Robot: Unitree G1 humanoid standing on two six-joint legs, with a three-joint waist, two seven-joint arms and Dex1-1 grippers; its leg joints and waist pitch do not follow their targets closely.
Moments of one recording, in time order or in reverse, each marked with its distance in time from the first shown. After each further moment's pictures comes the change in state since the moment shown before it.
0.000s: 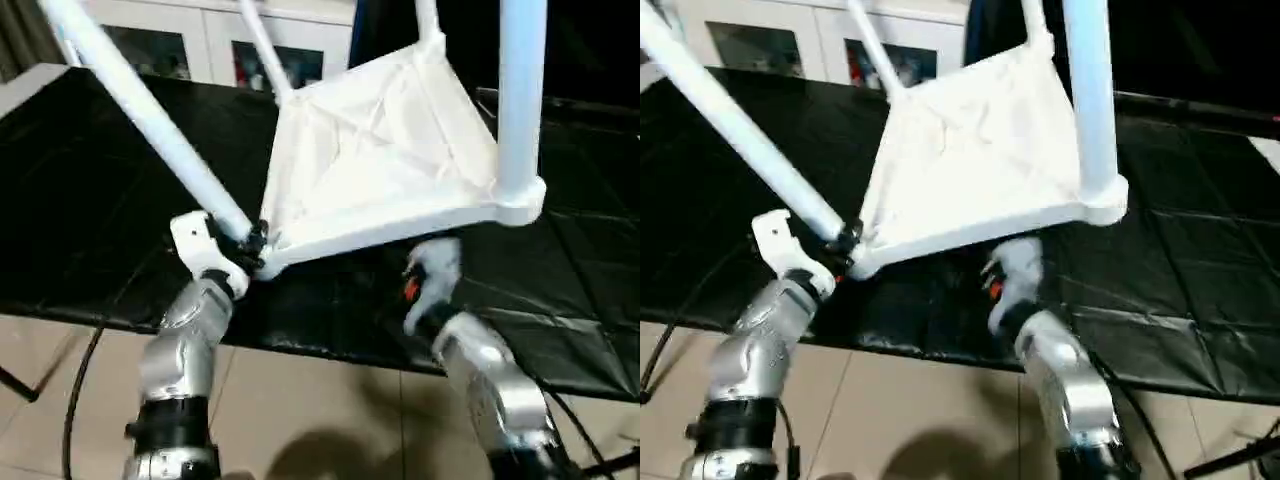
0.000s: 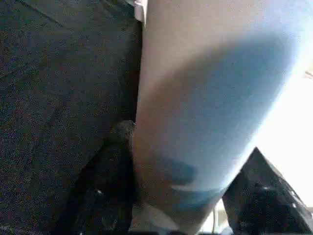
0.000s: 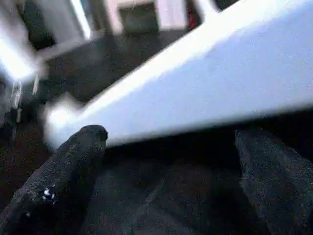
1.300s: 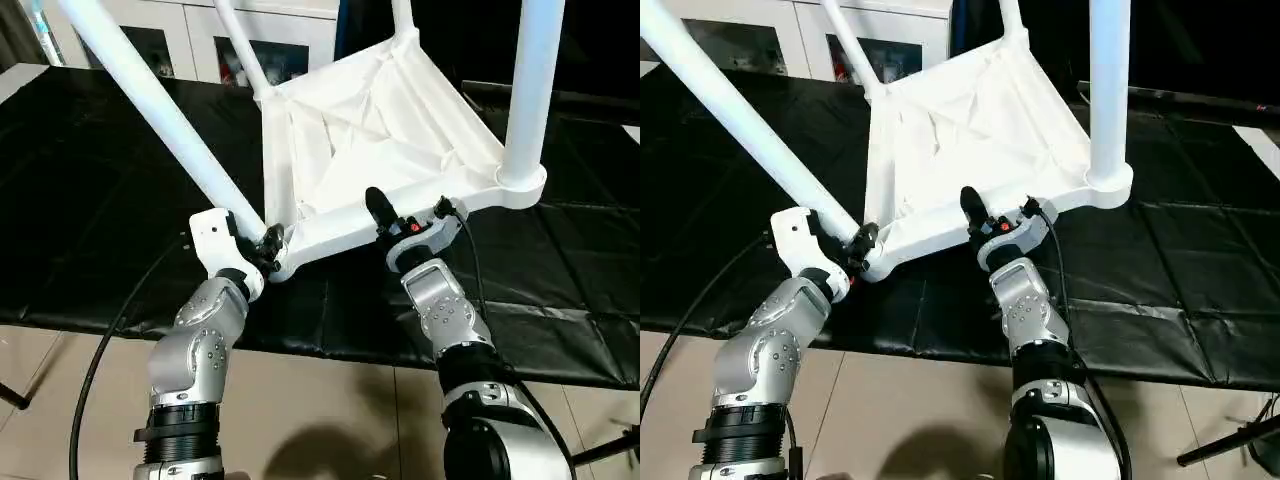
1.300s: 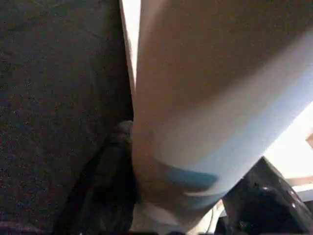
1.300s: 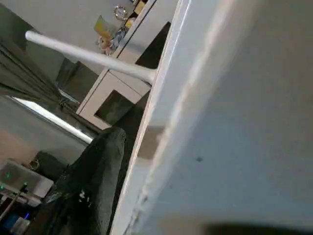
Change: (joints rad) left arm 0.013 -0.040 -0.073 -0.115 0.023 0.124 0.095; right arm -0.461 0.160 -0.379 0.650 0.296 -0.122 -0.064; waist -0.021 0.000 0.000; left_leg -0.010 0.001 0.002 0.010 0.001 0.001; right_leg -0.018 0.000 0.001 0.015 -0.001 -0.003
